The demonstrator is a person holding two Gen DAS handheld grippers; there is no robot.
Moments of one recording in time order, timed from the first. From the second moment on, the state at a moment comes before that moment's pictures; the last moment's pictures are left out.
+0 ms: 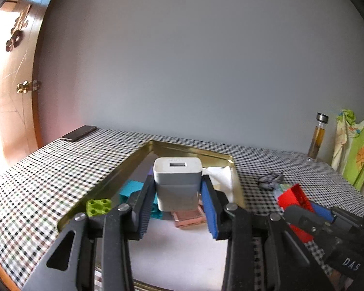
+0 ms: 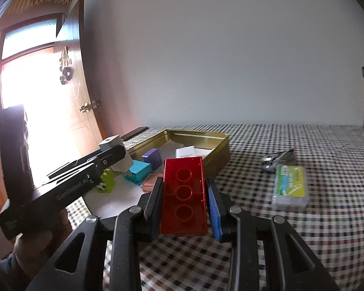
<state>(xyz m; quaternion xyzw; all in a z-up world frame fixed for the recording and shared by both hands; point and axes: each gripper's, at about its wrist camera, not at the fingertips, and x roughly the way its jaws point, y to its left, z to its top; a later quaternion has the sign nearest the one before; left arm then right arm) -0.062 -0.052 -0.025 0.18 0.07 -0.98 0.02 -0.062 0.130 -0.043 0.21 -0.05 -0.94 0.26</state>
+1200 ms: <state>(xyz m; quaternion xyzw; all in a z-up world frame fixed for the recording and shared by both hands) -0.108 -0.094 -0.030 0.27 0.05 -0.96 0.09 -0.151 0.044 -0.040 0.27 0.00 -0.92 0.30</state>
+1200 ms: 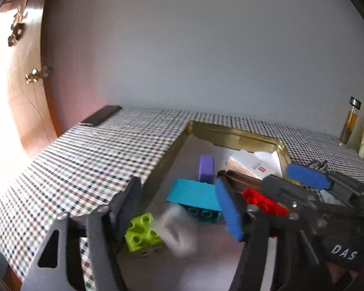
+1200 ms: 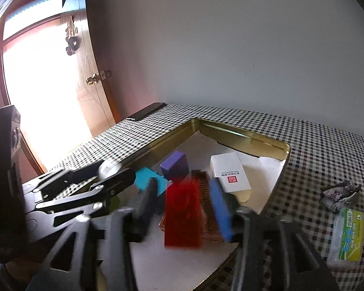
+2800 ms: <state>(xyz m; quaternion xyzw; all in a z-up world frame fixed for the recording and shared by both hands) -0.139 0.039 -0.009 0.29 0.03 -0.95 0.00 -0.221 0.188 -0.072 0.49 0.02 -0.87 0.05</state>
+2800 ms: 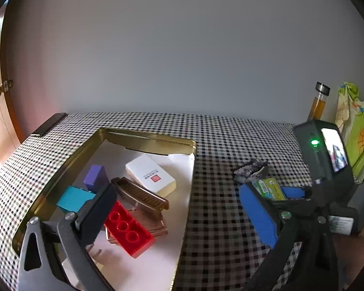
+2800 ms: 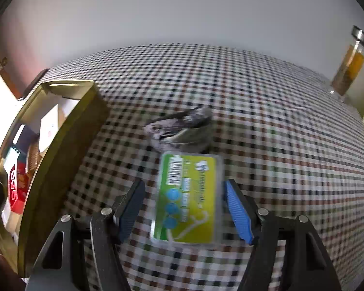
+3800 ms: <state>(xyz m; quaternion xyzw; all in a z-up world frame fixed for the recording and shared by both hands) -0.221 0.138 -0.045 0.36 -0.05 -0.93 -0.08 -0.237 0.295 -0.069 0.46 0.00 -0.89 -0.04</state>
